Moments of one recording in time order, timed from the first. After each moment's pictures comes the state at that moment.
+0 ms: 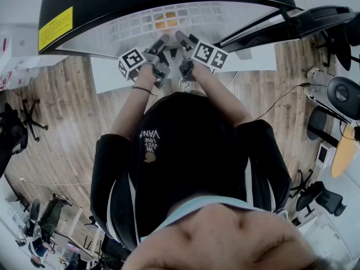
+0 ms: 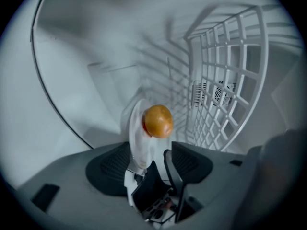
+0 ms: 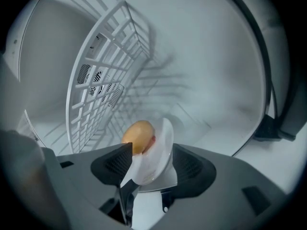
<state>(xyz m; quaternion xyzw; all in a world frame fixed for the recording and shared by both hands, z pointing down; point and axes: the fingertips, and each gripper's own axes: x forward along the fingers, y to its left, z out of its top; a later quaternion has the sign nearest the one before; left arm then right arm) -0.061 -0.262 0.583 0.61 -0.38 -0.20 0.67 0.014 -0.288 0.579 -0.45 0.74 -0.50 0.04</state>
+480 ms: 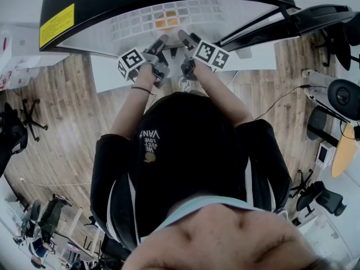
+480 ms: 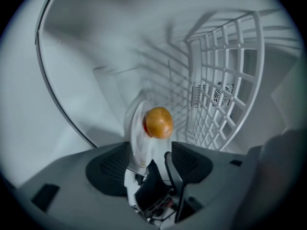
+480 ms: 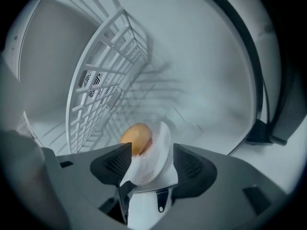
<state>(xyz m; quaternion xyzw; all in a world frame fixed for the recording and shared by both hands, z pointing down) -0.065 -0.259 0.584 0.61 -0.39 -0.20 0.67 0.025 -0.287 0.579 -0.47 0.73 -0.49 0.04</state>
